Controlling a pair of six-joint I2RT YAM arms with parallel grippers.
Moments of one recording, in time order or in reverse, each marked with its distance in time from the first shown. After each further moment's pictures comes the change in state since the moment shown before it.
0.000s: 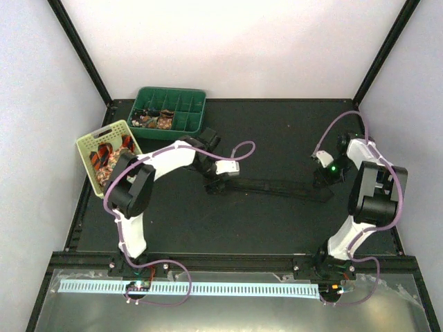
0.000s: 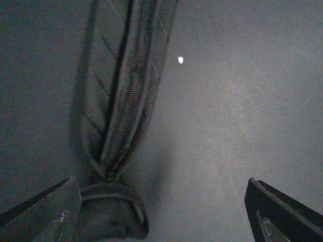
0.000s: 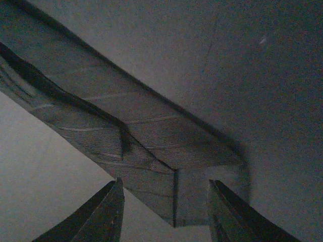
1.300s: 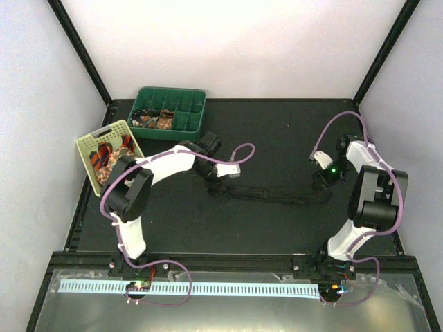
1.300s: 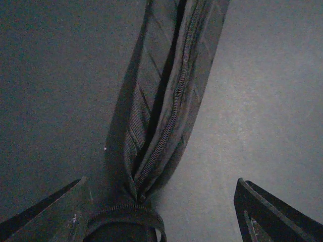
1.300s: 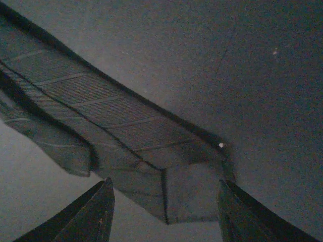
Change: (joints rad) left arm -0.039 -0.061 -0.077 0.063 -0.050 -0.102; right arm 0.010 -0.055 -0.062 0.026 0.014 -0.121
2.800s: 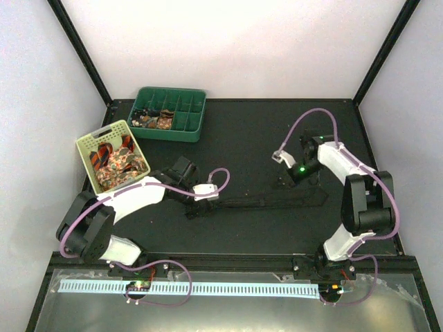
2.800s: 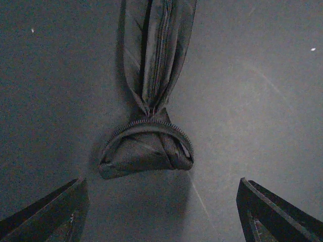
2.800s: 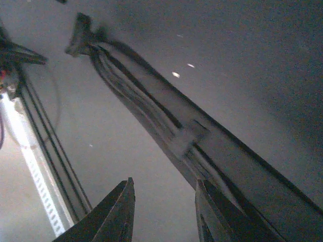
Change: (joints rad) left arm 0.030 -0.417 -0.493 0.168 -0.032 -0.007; right arm 0.308 -0.027 -0.001 -0.051 -0.460 0.203
